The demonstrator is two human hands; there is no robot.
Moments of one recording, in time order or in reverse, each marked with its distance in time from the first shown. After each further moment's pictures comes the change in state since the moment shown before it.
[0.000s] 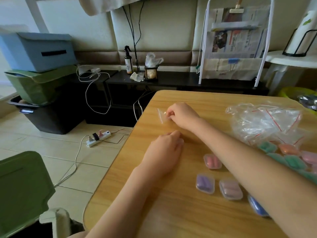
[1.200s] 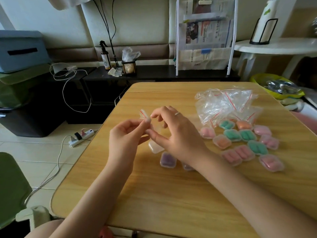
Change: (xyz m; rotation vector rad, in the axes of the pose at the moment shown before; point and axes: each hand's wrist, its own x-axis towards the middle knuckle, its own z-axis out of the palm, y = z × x) left_hand -0.042 0.040 -0.010 -1.122 0.343 -0.308; right_hand -0.169 -0.013 -0.030 0.247 0.452 -0.296
